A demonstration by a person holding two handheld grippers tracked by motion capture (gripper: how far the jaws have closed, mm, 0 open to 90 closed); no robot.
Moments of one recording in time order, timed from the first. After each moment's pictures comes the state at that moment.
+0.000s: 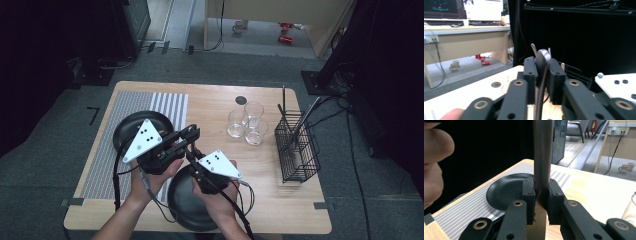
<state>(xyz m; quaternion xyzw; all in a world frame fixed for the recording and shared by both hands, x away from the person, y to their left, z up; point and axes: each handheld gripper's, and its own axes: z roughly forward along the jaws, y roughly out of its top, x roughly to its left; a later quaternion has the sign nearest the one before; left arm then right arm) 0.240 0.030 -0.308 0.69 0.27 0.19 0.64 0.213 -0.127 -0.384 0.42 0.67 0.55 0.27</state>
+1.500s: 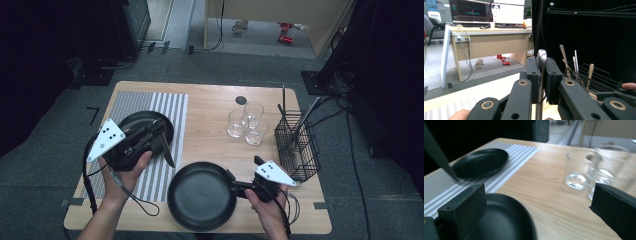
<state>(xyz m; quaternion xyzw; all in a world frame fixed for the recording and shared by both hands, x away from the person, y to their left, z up) 0.246 0.097 -0.316 0.66 0.32 0.24 0.64 0.199 -0.254 -0.427 0.48 0.67 0.50 0.26</state>
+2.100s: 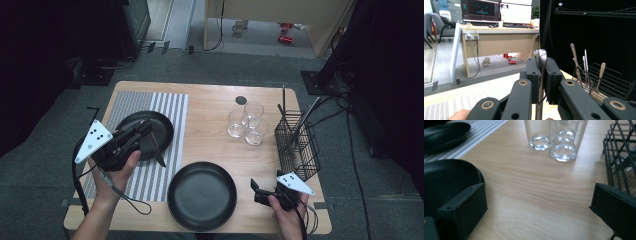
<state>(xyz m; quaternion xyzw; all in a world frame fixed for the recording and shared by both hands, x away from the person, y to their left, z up) 0.250 0.118 -0.326 0.65 0.34 0.25 0.63 0.188 -0.317 -0.484 0.55 0.66 0.44 0.26</state>
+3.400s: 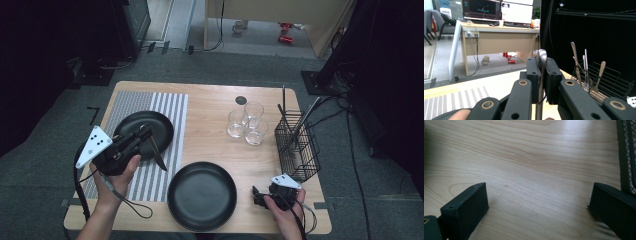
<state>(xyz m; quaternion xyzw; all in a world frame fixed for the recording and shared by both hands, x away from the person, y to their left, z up) 0.246 0.120 -0.342 0.64 0.35 0.24 0.64 0.202 -0.322 -0.526 0.58 0.71 0.31 0.23</state>
